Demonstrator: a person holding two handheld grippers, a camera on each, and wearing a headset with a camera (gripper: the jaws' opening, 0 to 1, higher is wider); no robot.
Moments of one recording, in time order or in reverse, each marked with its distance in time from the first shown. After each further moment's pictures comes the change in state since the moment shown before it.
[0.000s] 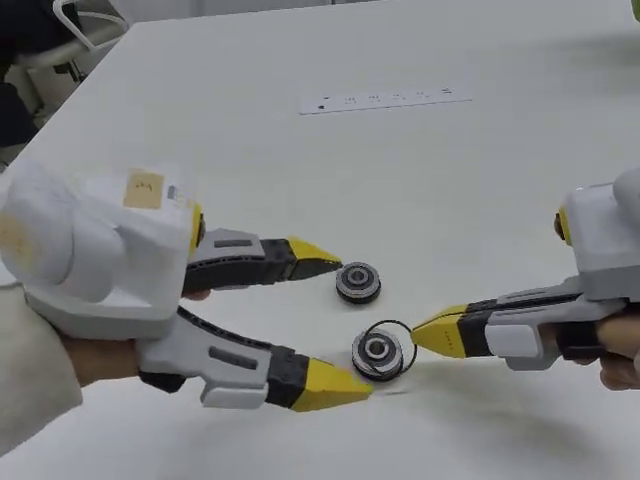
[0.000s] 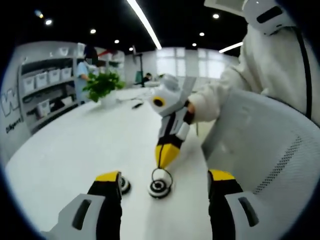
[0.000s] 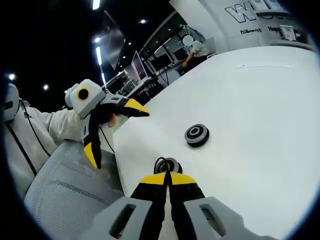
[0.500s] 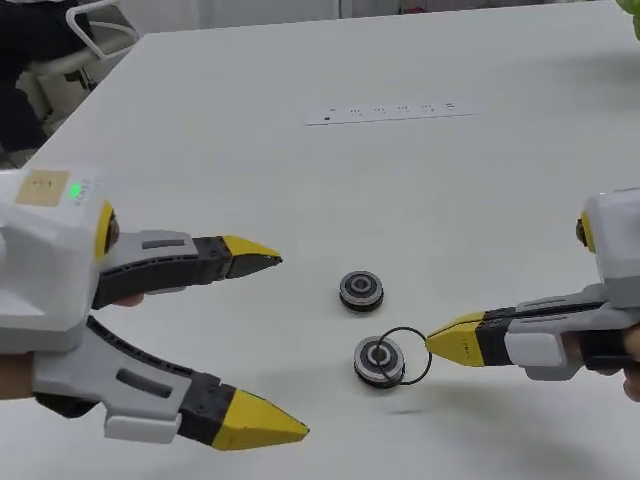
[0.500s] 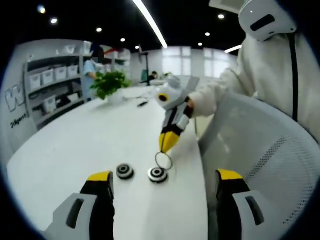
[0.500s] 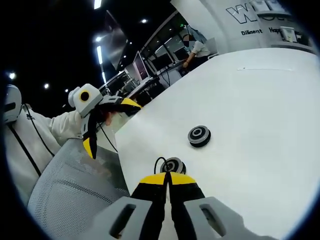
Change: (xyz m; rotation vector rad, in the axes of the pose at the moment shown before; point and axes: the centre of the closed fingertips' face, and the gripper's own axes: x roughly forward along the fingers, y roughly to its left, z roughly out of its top) left arm -0.043 -0.008 -0.007 -0.028 0.013 0.052; right arm -0.010 0.009 0.005 -0.009 0.002 0.002
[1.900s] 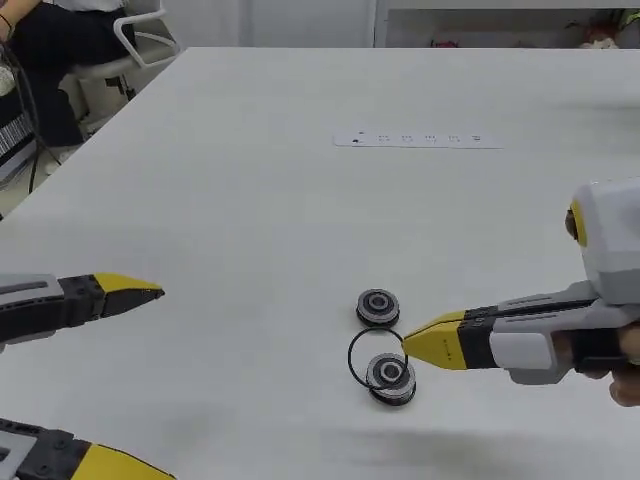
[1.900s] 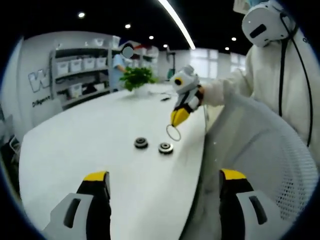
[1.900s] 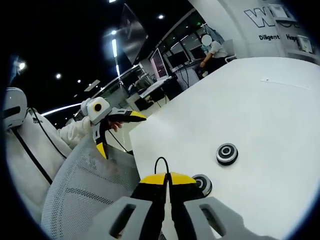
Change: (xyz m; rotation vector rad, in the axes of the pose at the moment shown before) left arm -0.076 -0.012 -0.042 -0.141 0.003 0.202; right arm 0.014 0.047 0.027 -0.087 0.037 0.102
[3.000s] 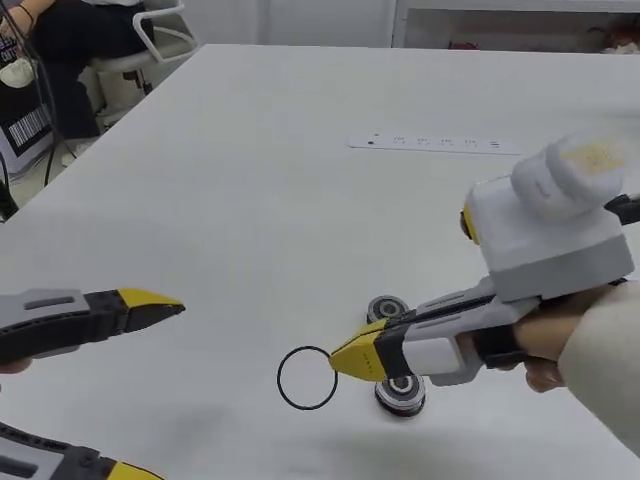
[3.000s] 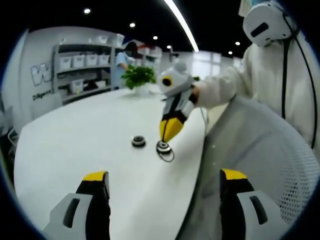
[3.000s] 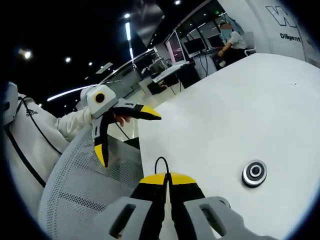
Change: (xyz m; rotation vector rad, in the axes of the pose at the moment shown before) left arm 0.010 -0.005 -0.002 -0.048 -0.008 -0.008; right arm 0.060 0.018 0.000 -0.087 0.151 0.102
